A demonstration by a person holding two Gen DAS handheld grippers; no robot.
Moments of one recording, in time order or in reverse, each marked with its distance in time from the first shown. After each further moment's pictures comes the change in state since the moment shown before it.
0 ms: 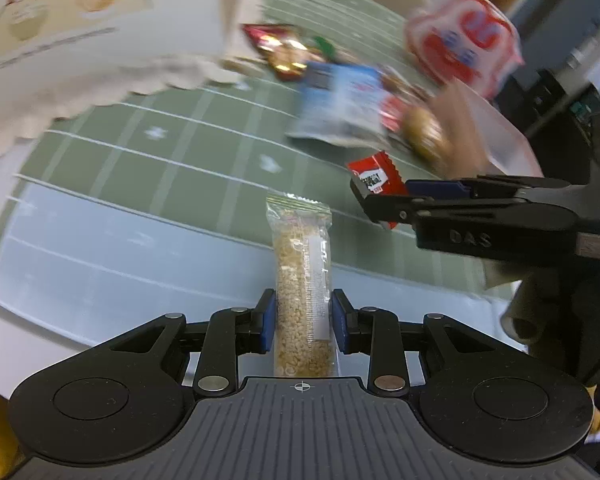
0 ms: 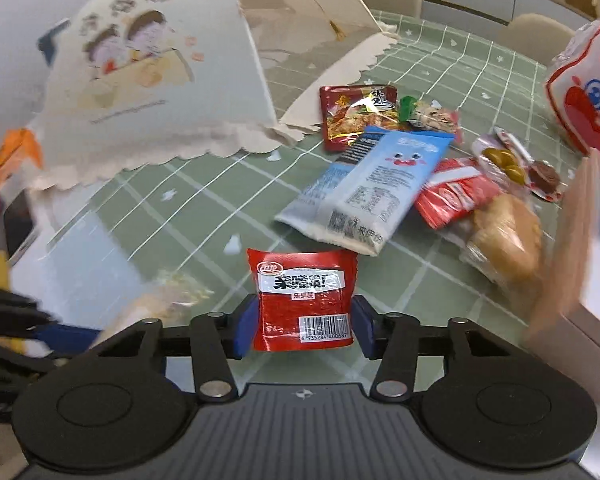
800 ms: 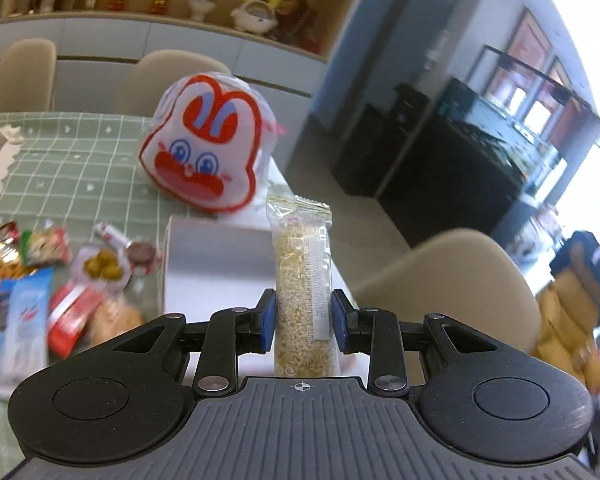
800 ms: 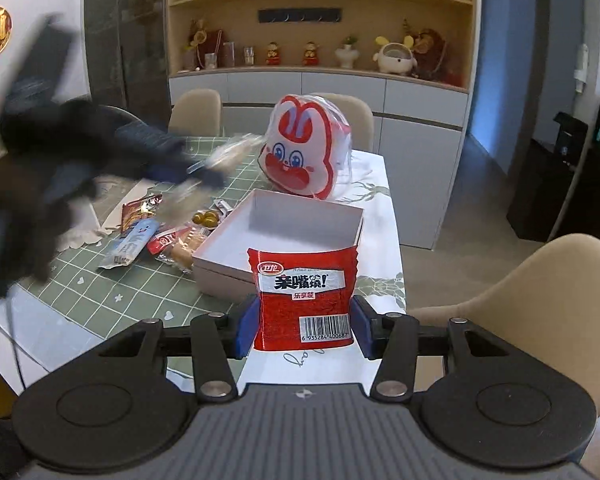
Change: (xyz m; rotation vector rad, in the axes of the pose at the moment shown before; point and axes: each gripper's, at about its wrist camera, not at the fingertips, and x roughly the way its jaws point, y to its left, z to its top) left arm 0.044 -0.275 0.115 0.294 -0.241 -0.237; right arm -0.266 -0.134 -0.139 0.258 -0.331 -0.401
